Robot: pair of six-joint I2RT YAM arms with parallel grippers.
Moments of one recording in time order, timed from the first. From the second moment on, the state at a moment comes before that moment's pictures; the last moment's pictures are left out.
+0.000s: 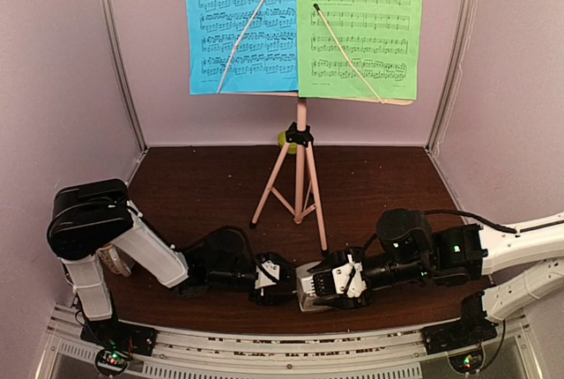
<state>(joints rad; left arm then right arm) -1.09 1.87 0.58 0.88 0.33 0.58 1.27 1.12 0.70 -0.10 -0.16 -0.62</state>
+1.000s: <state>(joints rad) -1.01 1.44 0.43 0.83 0.19 0.30 1.26 1.27 0.70 0.16 -0.08 -0.36</state>
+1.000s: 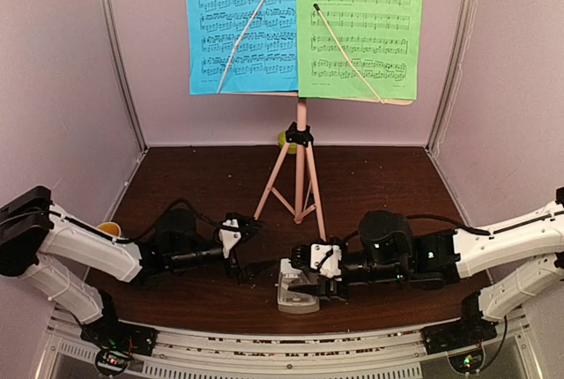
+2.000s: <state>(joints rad) -1.02 1.07 0.49 0.32 0.31 0.08 1.15 1.33 0.75 0.45 -0.22 -0.11</state>
